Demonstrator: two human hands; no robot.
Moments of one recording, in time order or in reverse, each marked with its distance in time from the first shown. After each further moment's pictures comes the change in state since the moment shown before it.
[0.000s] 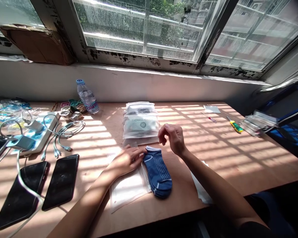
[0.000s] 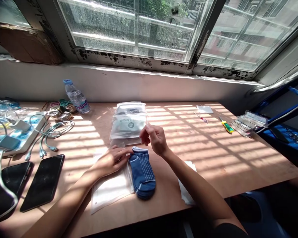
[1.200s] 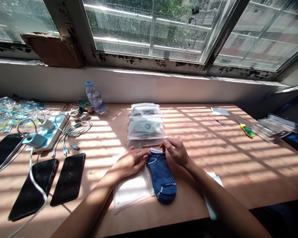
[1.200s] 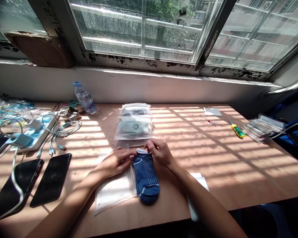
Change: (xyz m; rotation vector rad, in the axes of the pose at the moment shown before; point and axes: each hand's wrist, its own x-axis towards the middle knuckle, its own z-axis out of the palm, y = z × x) left_hand -0.003 0.000 0.003 0.021 -0.006 0.011; right_hand -0.036 0.048 -0.021 -0.348 -0.157 -0.120
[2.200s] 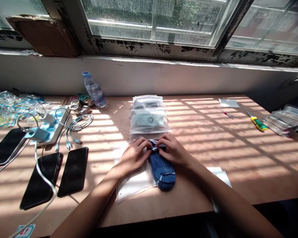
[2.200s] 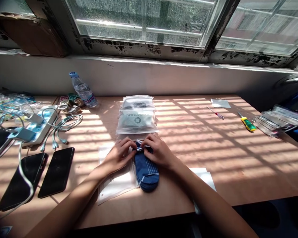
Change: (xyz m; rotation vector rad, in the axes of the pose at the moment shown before) left_hand 0.005 0.022 -0.001 -0.022 0.213 0.008; right_hand -0.014 0.013 0.017 -0.297 -0.166 -0.240
